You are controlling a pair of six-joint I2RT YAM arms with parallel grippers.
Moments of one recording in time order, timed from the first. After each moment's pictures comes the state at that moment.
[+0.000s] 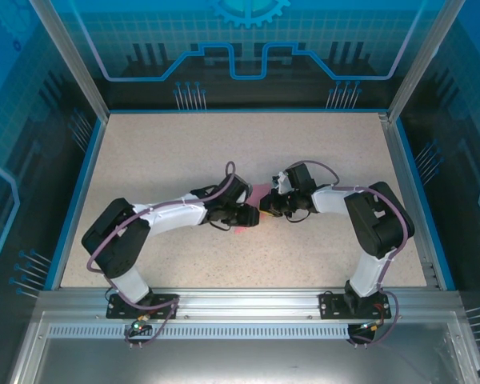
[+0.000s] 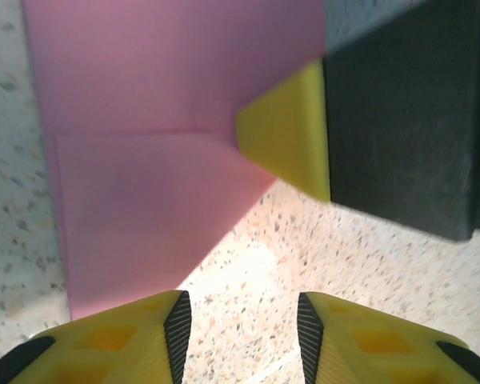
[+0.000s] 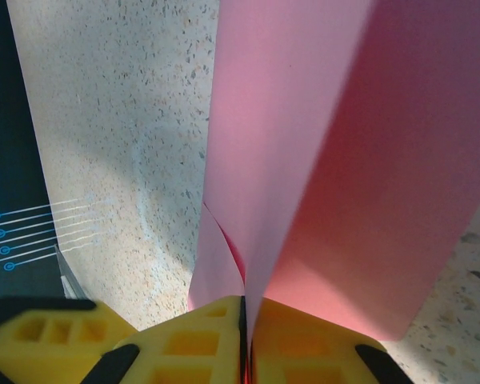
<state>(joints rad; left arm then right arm) -0.74 1.68 0.98 -0.32 0.20 -0.66 0.42 1.80 0.86 -0.03 -0.67 0.72</state>
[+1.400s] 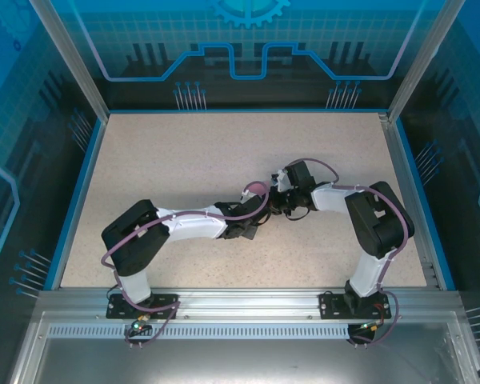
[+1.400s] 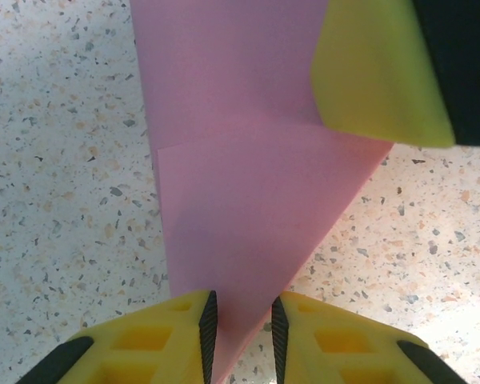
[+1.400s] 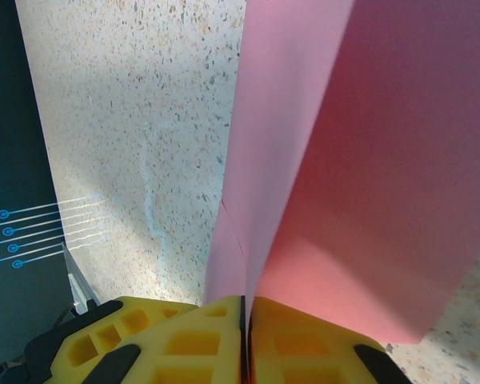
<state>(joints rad) -0.92 1.79 1.04 -0.41 -0.34 -0.52 0.42 1.80 0.89 -0.06 -0.68 0.72</state>
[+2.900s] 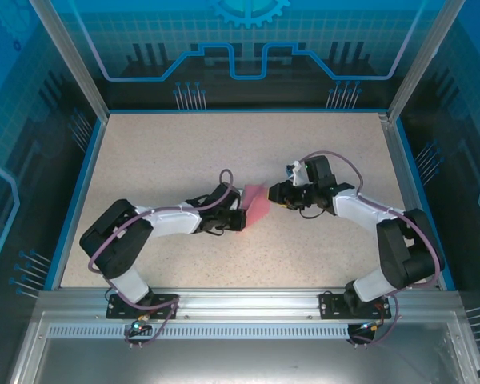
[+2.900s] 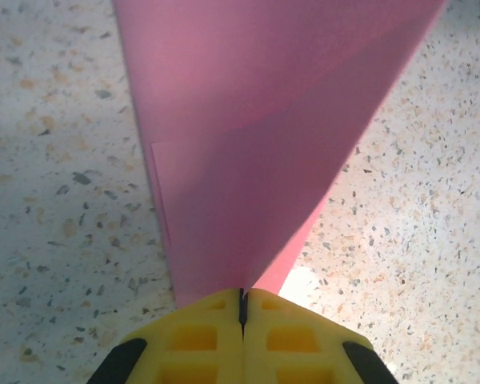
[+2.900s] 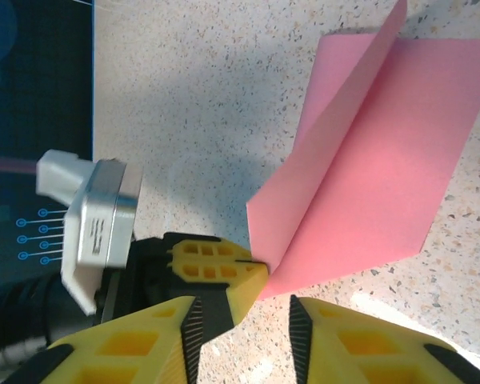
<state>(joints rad) -0.68 1.67 0.80 -0.09 0.17 -0.59 0.34 1.51 0.81 -0.15 -0.69 0.65</state>
